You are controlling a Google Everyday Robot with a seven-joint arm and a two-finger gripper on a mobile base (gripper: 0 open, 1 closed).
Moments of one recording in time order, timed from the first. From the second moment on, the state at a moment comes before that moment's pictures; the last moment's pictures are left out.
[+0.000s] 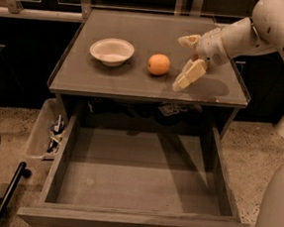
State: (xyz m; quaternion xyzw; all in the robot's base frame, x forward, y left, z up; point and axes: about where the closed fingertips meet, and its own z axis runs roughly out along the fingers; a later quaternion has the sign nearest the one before) arm 0.681 -0.119 0.890 -0.61 0.65 0.21 0.40
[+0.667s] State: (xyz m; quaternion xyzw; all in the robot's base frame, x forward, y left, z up) arm 0.714 -0.090 0.870 -0.60 0.66 0.19 0.40
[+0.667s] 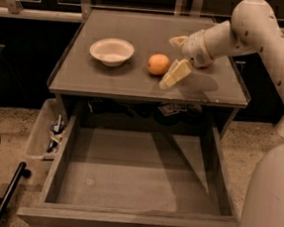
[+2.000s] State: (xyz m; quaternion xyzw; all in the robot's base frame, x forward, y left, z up) arm 0.728 -0.080 0.859 -0.60 0.67 0.19 0.40
